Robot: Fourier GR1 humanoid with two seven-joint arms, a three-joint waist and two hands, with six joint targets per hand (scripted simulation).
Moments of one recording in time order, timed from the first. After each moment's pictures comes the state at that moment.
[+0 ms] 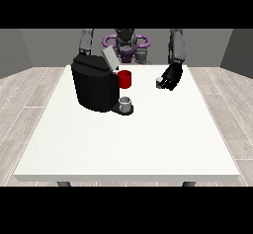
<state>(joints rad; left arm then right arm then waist) -0.71 0.43 -0.07 -0.67 -0.76 -0.09 -0.30 -0.27 -0.04 0.03 -1.28 0.18 -0.20 0.00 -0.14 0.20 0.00</state>
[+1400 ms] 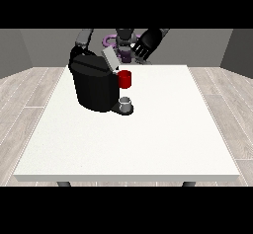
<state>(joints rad) -1.05 0.36 0.06 -0.74 -0.69 -0.42 -0.06 -0.31 -0.04 0.01 -1.22 0.16 -0.17 -0.04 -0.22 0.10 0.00</state>
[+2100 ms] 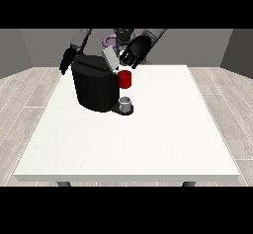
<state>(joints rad) -1.20 0.43 0.11 -0.69 -0.71 -0.42 -0.05 -0.41 -0.06 -0.02 -1.29 0.17 -0.17 0.01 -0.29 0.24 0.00</state>
